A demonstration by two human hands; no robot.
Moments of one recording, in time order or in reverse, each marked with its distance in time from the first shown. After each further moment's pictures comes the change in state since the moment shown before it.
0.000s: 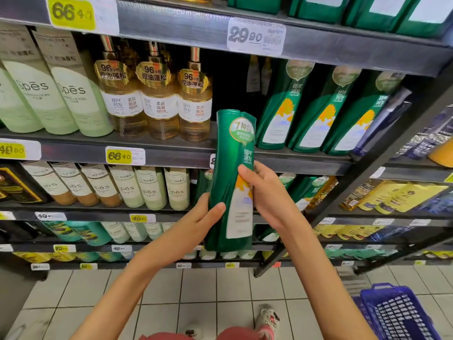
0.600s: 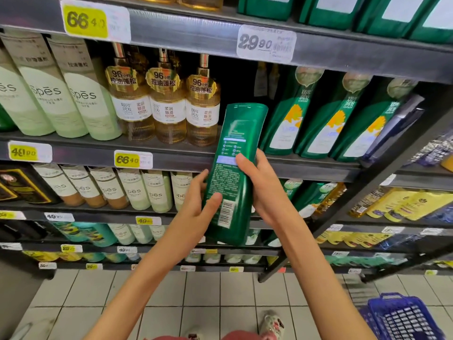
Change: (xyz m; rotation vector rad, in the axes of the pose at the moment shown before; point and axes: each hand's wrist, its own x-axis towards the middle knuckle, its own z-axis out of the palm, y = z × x) left_hand 0.005 0.010 -0.005 0.172 0.369 0.125; right_hand 0.018 -0.008 0.022 -0.025 0.028 -0.105
